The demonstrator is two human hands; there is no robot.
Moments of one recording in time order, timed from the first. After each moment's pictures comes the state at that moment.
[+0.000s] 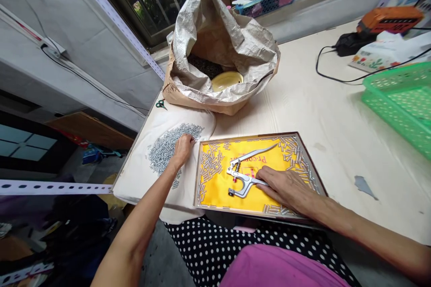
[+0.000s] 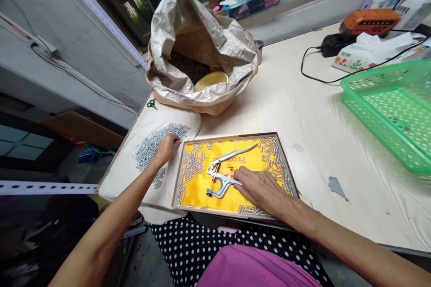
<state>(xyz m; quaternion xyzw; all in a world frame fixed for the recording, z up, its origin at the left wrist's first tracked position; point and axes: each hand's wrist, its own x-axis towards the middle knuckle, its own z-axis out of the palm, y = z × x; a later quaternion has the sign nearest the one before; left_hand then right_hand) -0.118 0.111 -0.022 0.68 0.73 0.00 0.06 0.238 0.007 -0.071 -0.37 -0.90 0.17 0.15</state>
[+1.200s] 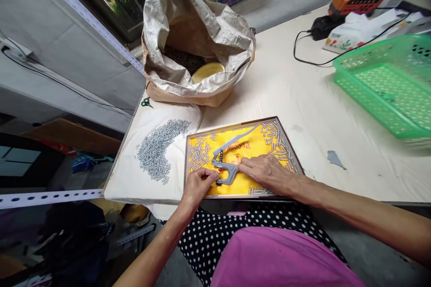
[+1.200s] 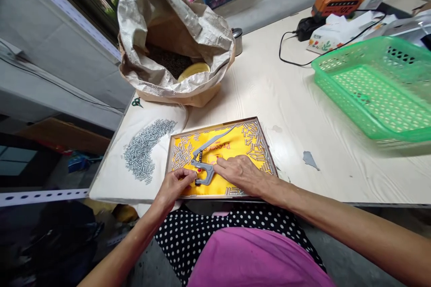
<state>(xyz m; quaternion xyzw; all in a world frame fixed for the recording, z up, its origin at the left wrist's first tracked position) -0.013 -0.031 -0.027 0.46 0.73 0.24 0.46 0.235 0.004 -0.056 -0.28 -0.95 0.06 0.13</state>
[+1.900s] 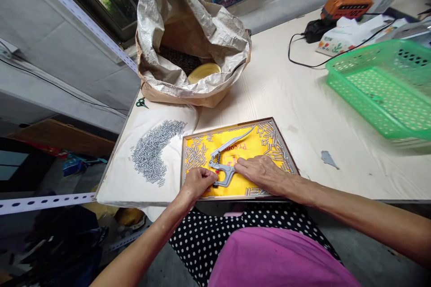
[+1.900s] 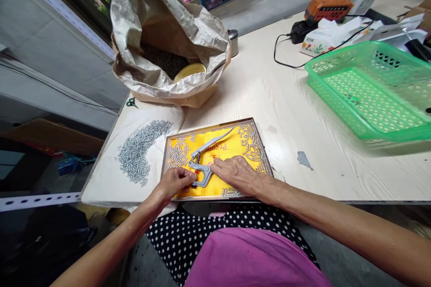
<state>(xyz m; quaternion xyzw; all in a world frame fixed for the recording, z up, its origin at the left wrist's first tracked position) -0.005 -0.014 -0.016 0.46 0.73 0.11 0.49 0.232 0.006 -0.061 -0.30 -0.94 0.09 0.11</state>
